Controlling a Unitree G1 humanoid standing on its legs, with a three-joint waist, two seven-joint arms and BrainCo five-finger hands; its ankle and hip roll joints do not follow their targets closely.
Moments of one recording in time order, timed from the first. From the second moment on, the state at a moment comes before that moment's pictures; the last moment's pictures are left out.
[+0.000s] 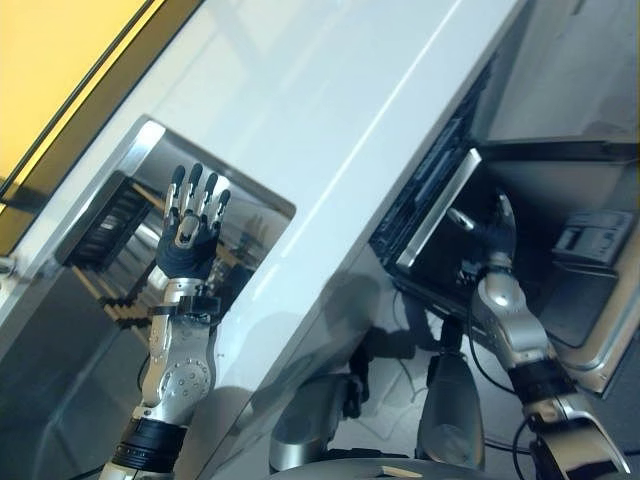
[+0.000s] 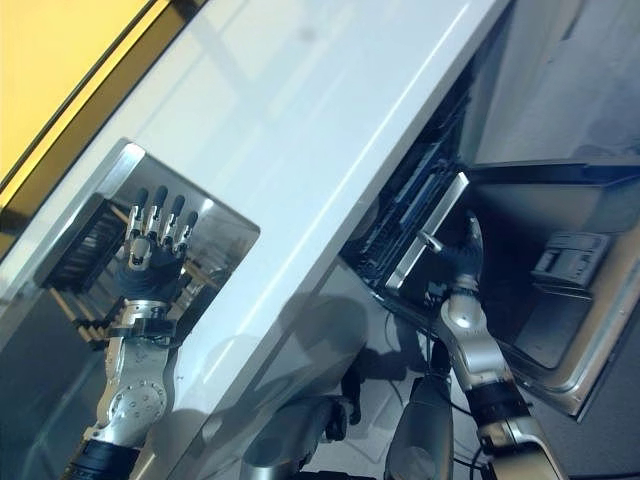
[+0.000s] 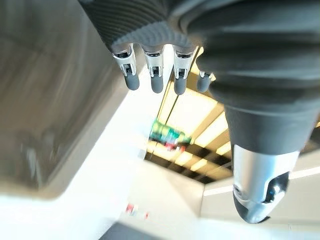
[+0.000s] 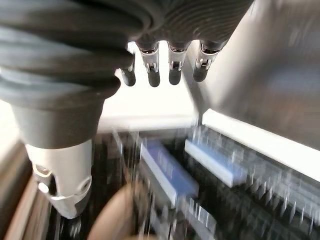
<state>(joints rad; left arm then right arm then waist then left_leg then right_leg) -0.01 0.39 -0.09 -0.14 -1.02 -0.37 -0.10 -0.19 -0.40 0.06 0.22 0.32 -0.04 -0.48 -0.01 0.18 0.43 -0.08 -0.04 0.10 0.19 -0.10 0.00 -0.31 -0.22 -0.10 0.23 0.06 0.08</state>
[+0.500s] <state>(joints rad) 0.06 0.41 -0.02 -0.14 -0.96 -0.25 -0.19 0.11 -0.30 -0.05 0.00 0.26 -0.06 -0.58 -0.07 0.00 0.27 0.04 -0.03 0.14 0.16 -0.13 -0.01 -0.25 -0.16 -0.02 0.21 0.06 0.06</state>
